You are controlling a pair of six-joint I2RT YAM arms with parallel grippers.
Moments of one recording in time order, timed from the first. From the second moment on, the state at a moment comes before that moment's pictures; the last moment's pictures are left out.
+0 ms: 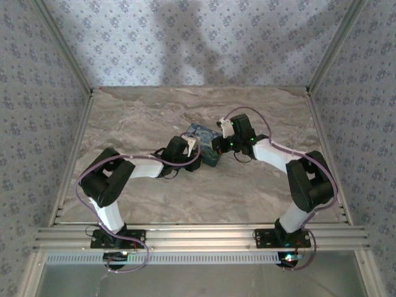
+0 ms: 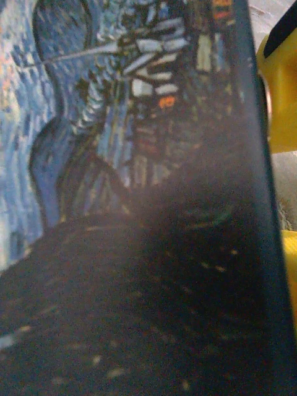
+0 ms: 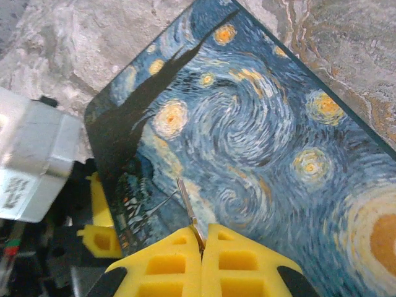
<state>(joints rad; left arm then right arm) -0.70 1.78 0.82 0.20 0.16 -0.36 0.45 1.67 0.99 -0.11 -0.43 0.21</state>
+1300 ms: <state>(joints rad) -0.71 1.78 0.84 0.15 0.12 -0.41 0.55 1.61 0.96 -0.11 -0.34 0.24</state>
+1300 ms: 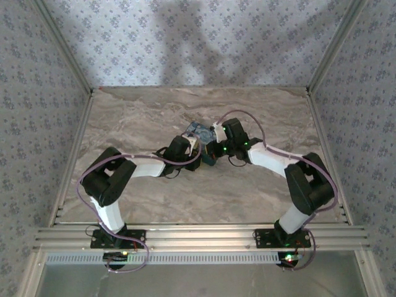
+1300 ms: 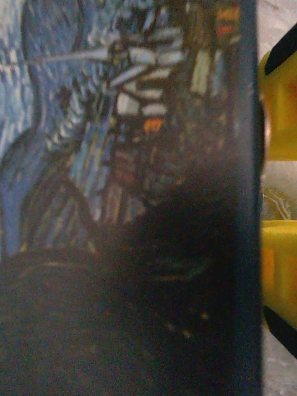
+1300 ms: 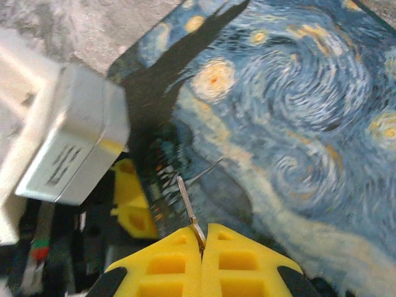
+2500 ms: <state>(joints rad) -0.69 1.68 0.86 -0.04 0.35 -0.73 0.75 1.52 0.46 0.37 -0.24 0.22</state>
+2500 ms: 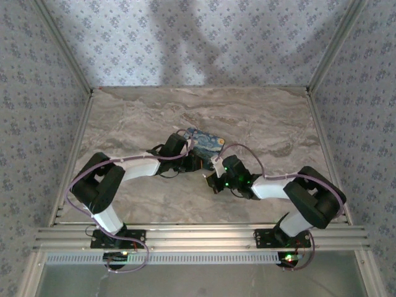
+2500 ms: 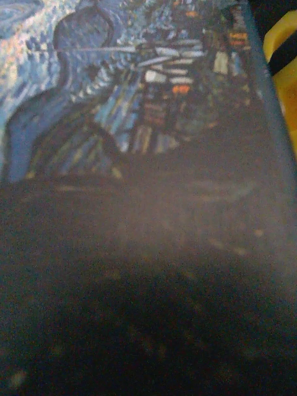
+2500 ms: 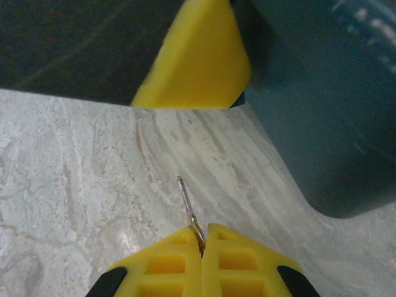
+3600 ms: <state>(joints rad) -0.69 1.68 0.86 -0.04 0.36 -0.79 0.72 1.68 0.46 0.63 -0.19 0.33</state>
